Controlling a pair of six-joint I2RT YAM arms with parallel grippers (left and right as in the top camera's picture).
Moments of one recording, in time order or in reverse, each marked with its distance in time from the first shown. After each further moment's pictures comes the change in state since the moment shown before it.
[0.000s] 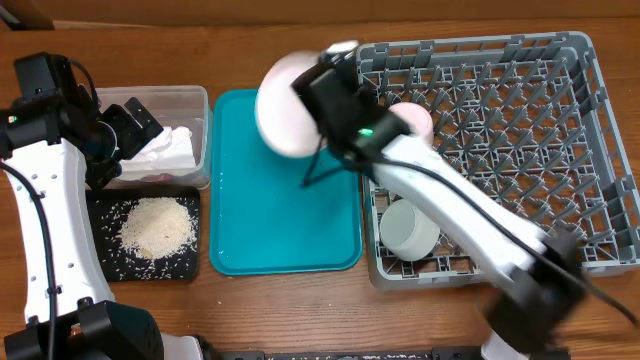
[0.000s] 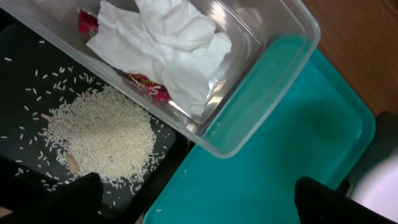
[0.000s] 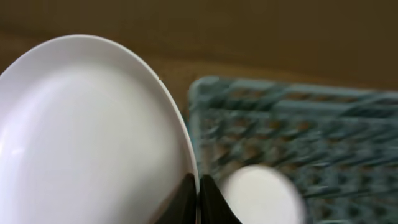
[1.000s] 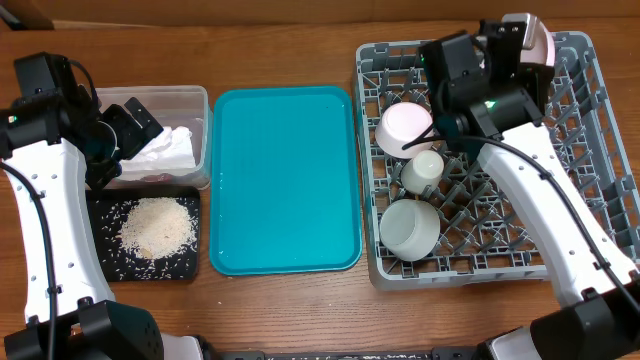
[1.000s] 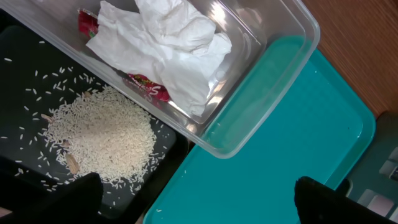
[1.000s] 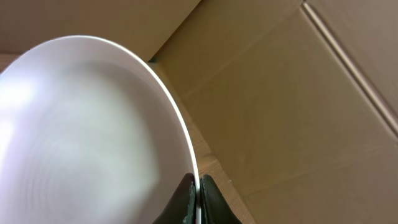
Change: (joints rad) left arm 0.000 0.000 0.000 0.000 0.000 0.000; right arm -0.348 -0.130 -0.090 -0.256 0.603 -0.119
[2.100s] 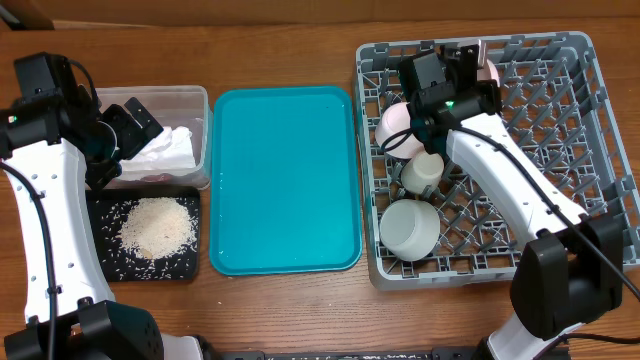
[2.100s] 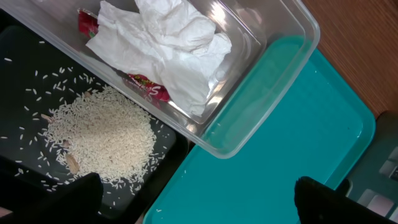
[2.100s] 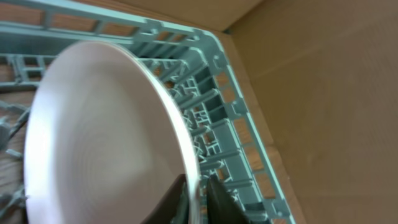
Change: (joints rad) left arm 0.000 0.000 0.000 0.000 0.000 0.000; right arm -0.001 0.162 -0.106 0.183 -0.225 -0.044
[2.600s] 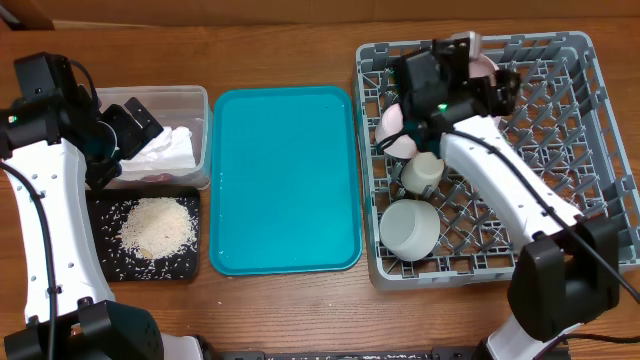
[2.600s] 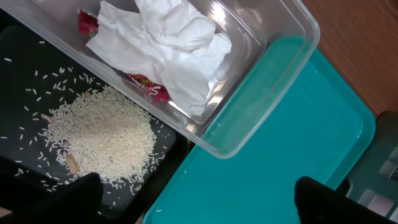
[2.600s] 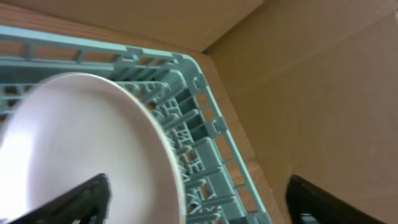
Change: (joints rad) left arm 0.000 0.000 0.000 0.000 0.000 0.000; right arm 0.034 0.000 -0.002 0.093 0.106 -0.066
